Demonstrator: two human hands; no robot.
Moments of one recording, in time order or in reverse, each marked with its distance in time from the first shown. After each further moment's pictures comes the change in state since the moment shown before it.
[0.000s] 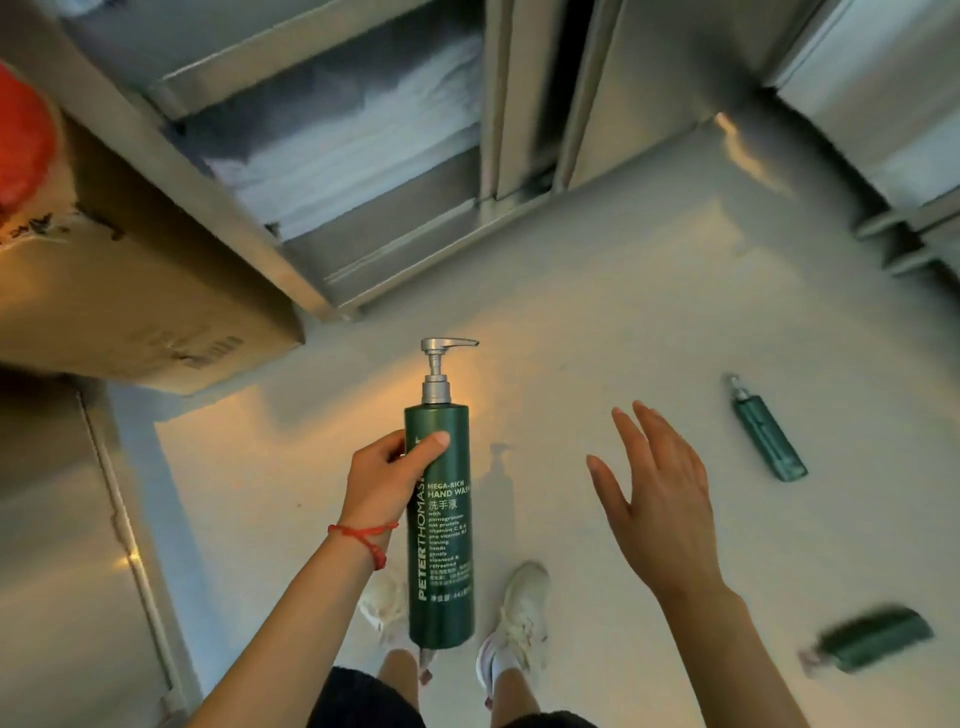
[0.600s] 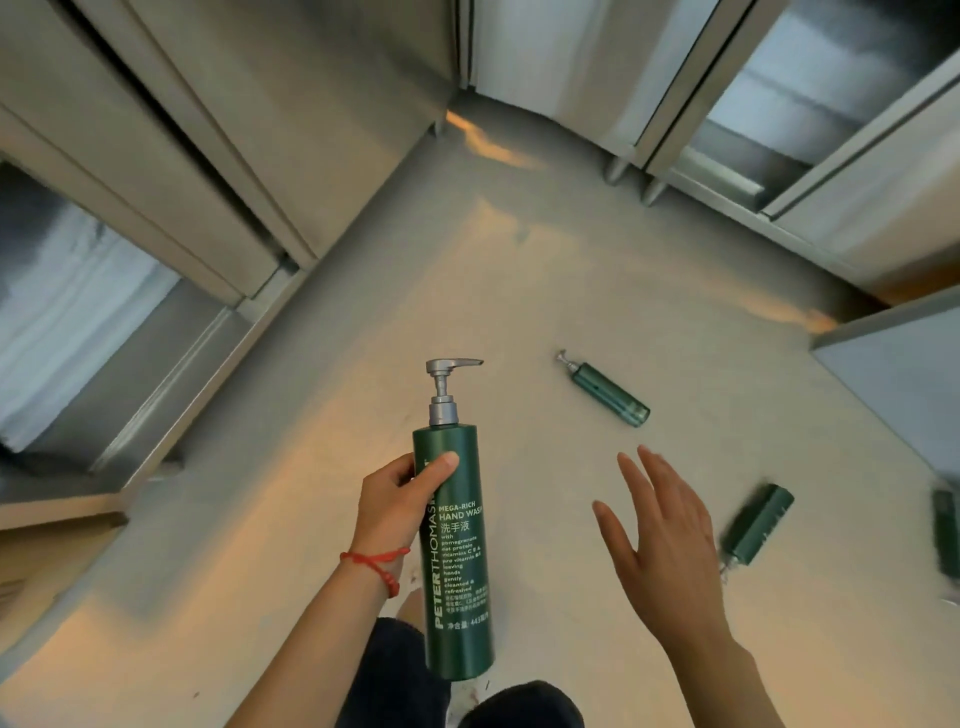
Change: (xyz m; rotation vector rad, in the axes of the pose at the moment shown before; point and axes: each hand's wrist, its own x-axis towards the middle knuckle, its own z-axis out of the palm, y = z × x) left_hand 0.012 0.069 0.268 0.212 -0.388 0.008; right_hand -0.011 0.193 -0.090 0.028 0.074 0.498
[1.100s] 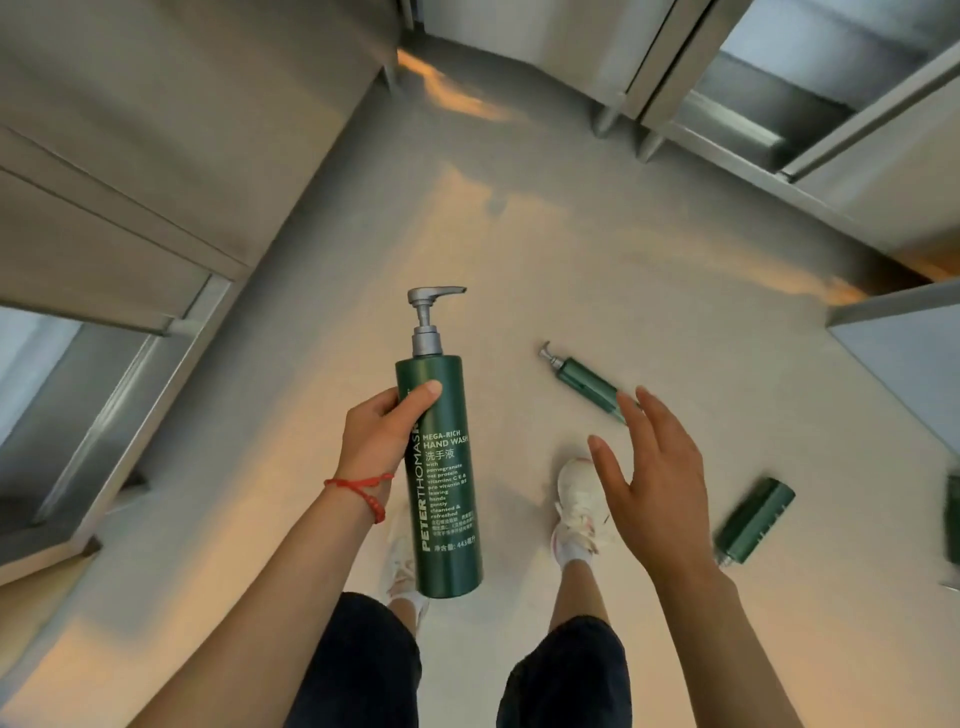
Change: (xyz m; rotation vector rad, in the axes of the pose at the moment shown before) left_hand 0.133 0.079 0.091 0.032 0.032 -0.064; right_hand 0.165 0.048 -0.006 0.154 0.003 0.065
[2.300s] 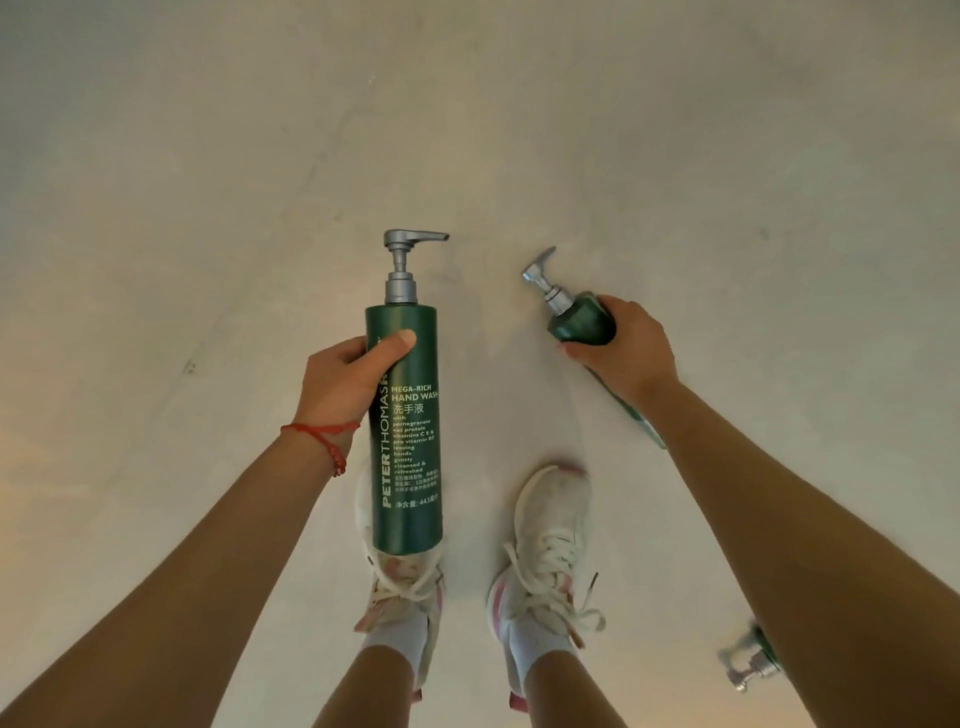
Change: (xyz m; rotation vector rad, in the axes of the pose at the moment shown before) left_hand 0.296 -0.275 0.121 0.058 0.140 -0.220; right_hand 0.275 0.274 0.344 0.088 -0.452 0.137
